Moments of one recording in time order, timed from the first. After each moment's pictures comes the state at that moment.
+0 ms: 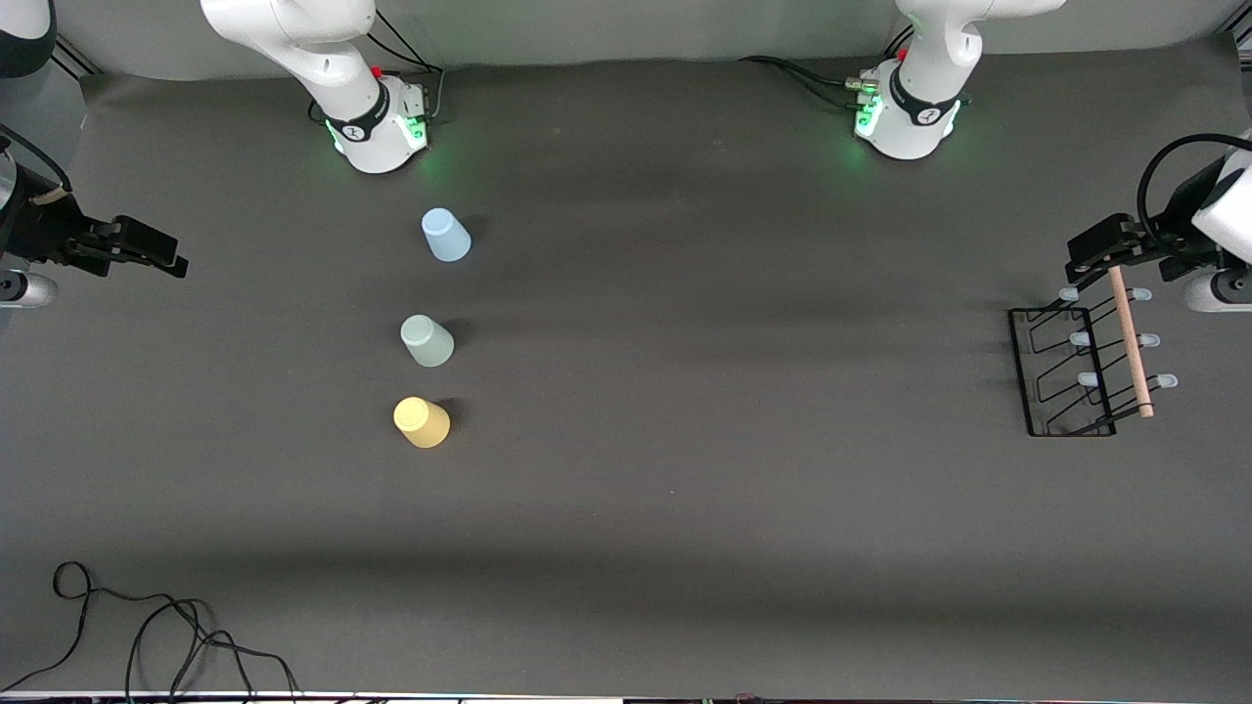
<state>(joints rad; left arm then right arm) -0.01 0.03 -0.05 -1.52 0.00 1.50 -0.06 0.00 -0.05 -0.03 -1.65 0.02 1.51 0.04</state>
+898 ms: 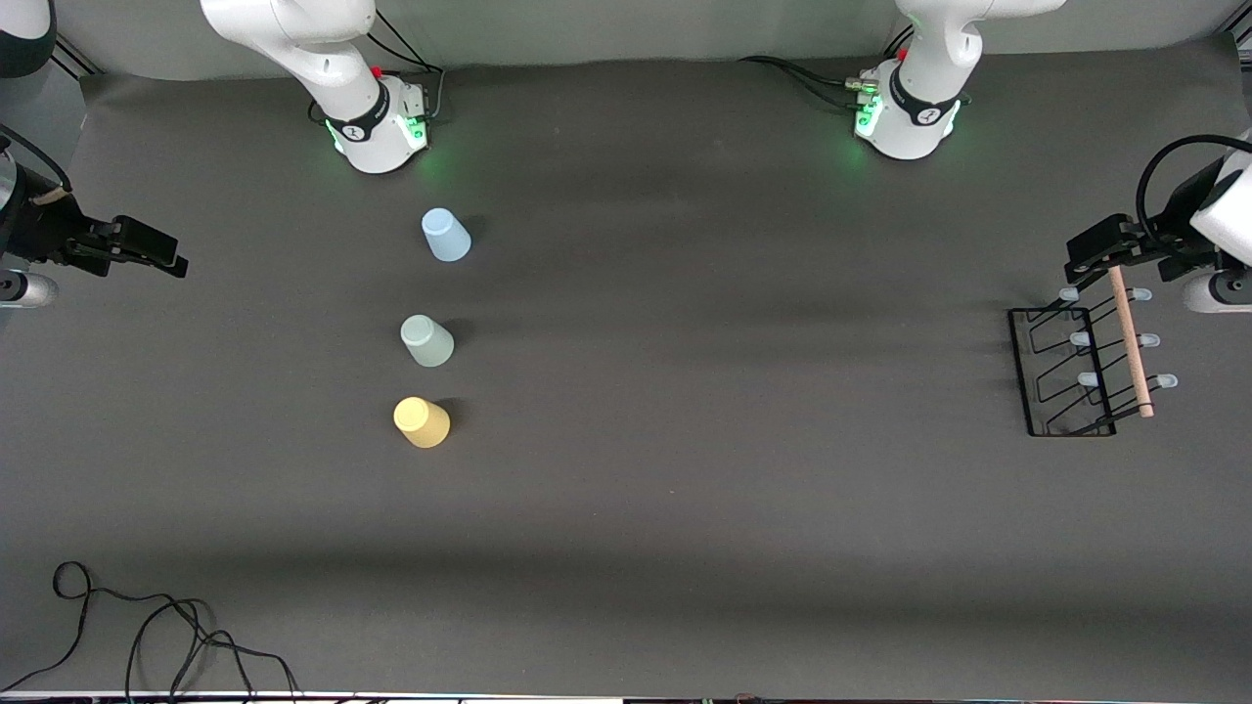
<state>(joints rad) -0.01 0.03 -0.05 -1.52 0.00 1.50 -0.06 0.00 -0.05 -0.03 -1.65 0.02 1.51 0.04</state>
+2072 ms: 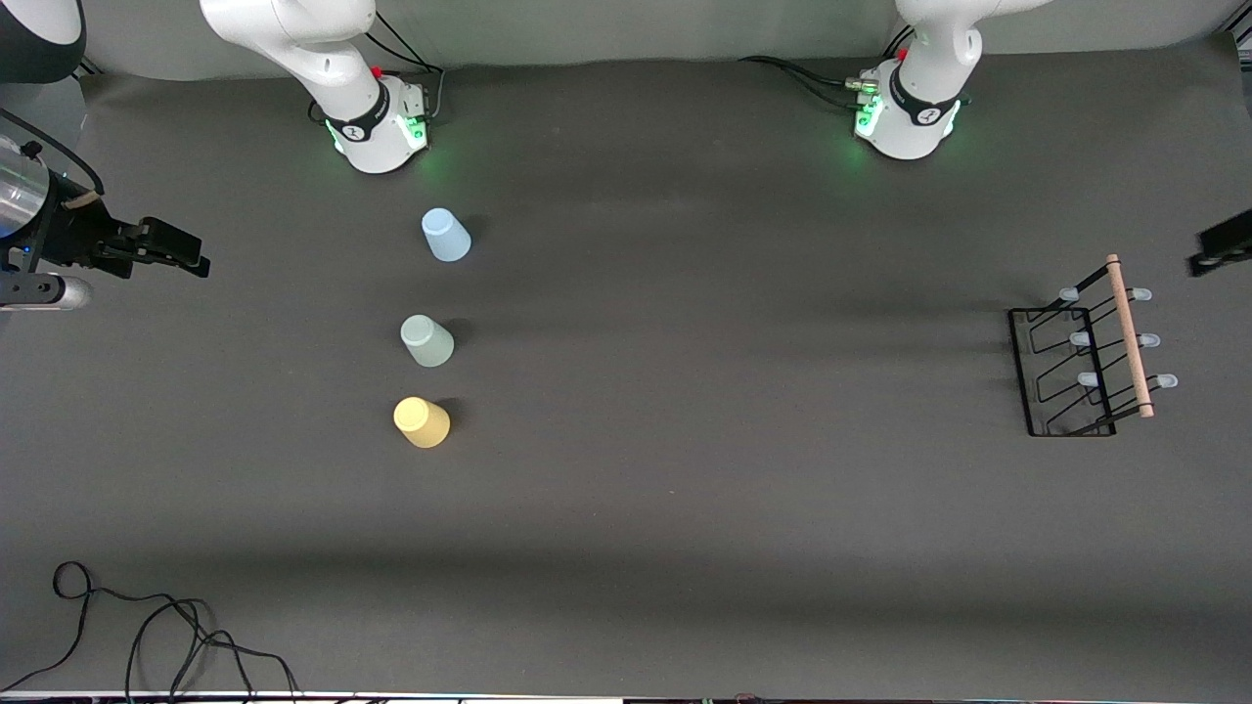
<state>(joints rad) 0.25 0.03 -0.01 -1.56 0.02 1.54 0.29 0.03 -0.05 -0.03 -1.67 0.02 1.52 0.05</state>
